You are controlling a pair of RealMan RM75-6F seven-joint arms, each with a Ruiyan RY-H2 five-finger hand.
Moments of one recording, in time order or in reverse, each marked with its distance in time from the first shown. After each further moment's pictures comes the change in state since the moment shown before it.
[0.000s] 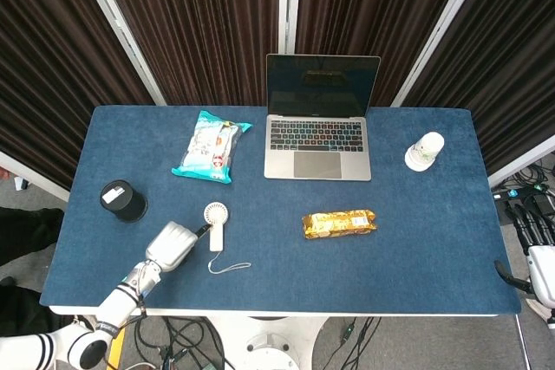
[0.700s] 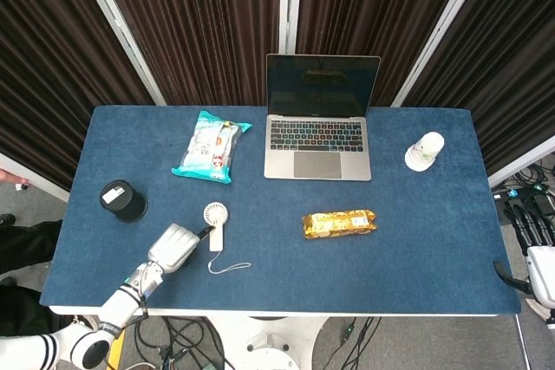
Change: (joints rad) left arm 0.012 -0.032 -0.005 0.047 0.025 -0.035 -0.046; right arm 0.000 -0.001 -0.004 -0.001 -0.006 0.002 -0.002
